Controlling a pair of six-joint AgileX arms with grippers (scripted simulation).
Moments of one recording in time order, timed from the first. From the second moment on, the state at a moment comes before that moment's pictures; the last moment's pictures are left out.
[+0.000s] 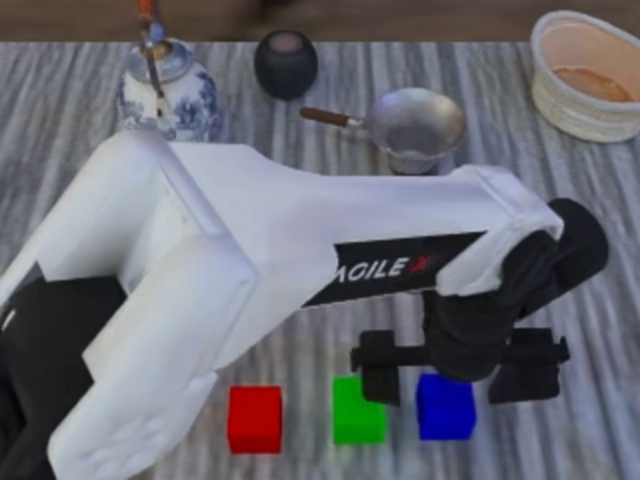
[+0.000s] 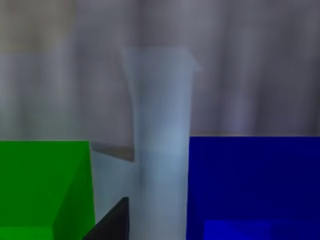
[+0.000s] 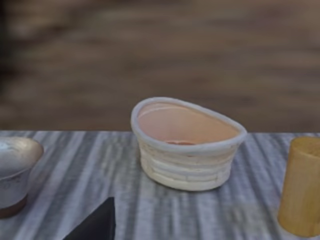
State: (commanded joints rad) left arm -1.04 2.30 1.77 -1.03 -0.01 -1.03; right arm 0.01 0.00 0.00 0.00 0.00 0.00
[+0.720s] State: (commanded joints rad) left arm -1.03 2.26 1.91 -1.23 -0.02 -1.04; right arm 0.01 0.00 0.00 0.00 0.00 0.00
